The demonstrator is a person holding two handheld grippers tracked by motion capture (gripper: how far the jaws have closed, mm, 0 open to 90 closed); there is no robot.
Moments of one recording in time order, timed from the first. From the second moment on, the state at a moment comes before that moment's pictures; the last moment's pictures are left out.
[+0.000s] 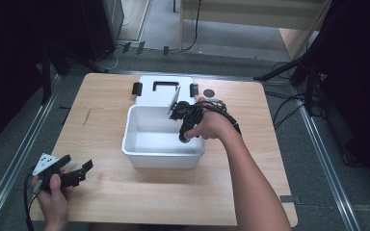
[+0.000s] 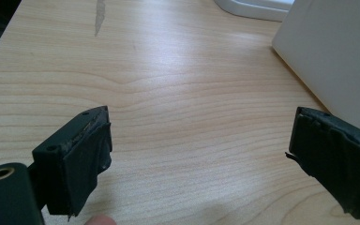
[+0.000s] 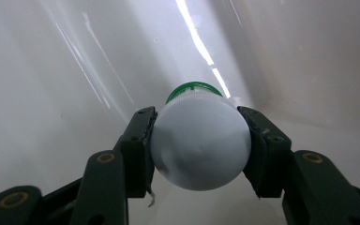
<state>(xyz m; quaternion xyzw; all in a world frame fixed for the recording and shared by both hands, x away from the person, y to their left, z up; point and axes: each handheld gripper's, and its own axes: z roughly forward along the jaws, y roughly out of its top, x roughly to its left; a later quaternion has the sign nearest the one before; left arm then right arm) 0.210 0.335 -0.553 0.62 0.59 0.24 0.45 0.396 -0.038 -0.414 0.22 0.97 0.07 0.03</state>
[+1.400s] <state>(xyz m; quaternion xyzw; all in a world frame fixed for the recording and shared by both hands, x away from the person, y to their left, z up) 0.210 0.335 -0.553 0.63 0.59 0.24 0.45 0.392 -0.017 -0.470 0.19 0.98 -0.04 0.05</state>
